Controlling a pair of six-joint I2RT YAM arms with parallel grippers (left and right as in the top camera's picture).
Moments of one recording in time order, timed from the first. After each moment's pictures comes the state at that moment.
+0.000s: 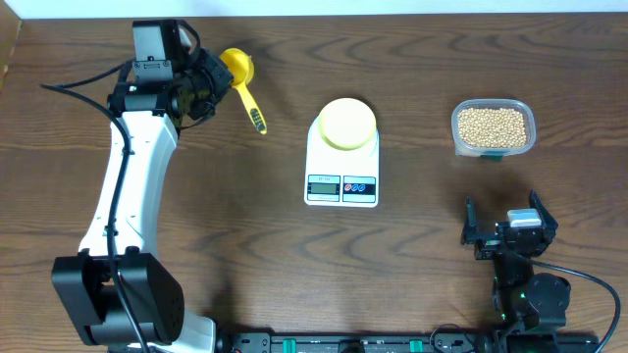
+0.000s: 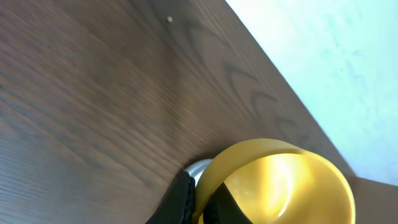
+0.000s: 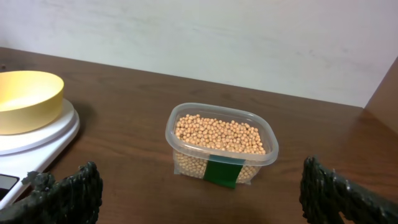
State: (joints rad) left arm 0.03 1.68 1.48 -0.65 0.31 -0.78; right arm 0.02 0.01 0.01 -0.07 -0.01 -0.14
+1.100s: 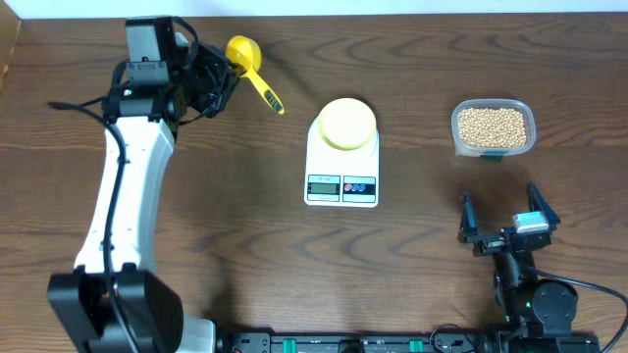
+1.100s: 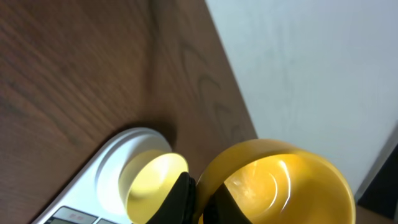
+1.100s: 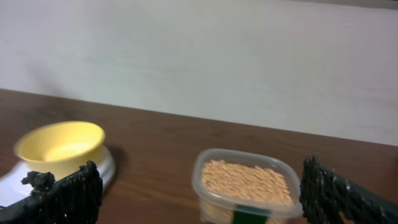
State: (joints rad) left arm 0.03 1.62 1.48 -0.62 0.46 -1.12; right arm 0.02 0.03 0.03 0.08 -0.13 -0.06
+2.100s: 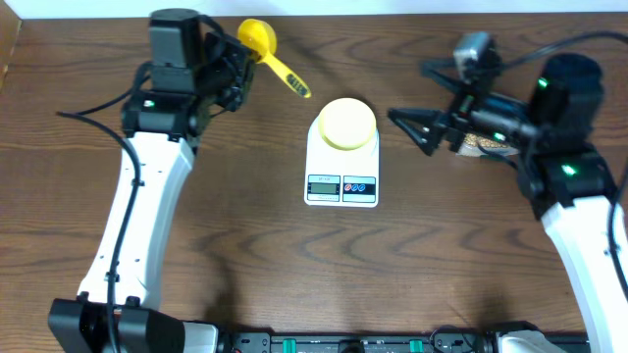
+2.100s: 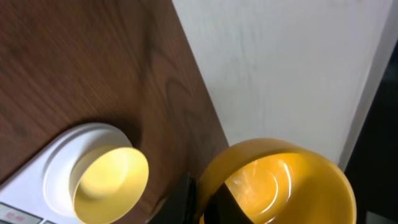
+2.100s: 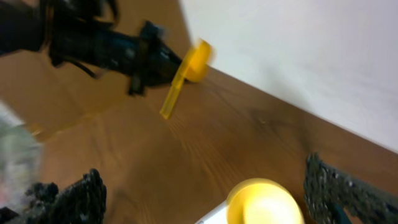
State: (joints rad) left arm -0.12 1.55 1.48 -0.55 0.27 -1.32; right arm 0.13 1.29 1.17 -0.16 -0.96 -0.01
